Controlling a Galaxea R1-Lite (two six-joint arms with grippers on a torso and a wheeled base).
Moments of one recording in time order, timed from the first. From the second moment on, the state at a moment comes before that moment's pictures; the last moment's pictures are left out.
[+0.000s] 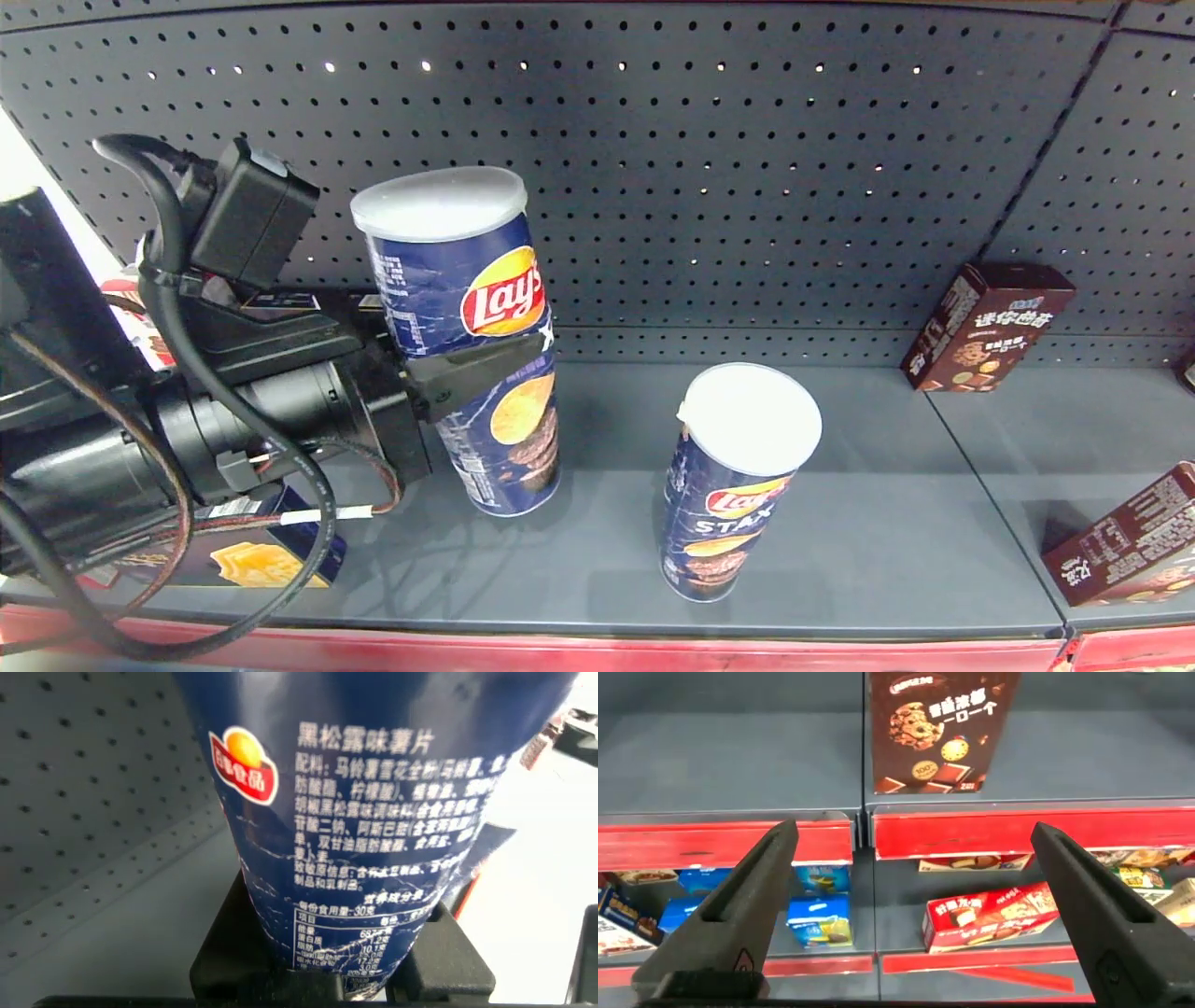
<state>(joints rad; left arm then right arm) -0.52 1.40 -0.72 -0.70 -0.38 0.04 -0.02 0.00 0.00 0.01 -0.06 -0.01</state>
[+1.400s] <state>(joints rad) -0.52 1.98 -1.10 -0.86 -0.60 0.12 -0.02 0.00 0.00 0.01 -0.06 0.00</state>
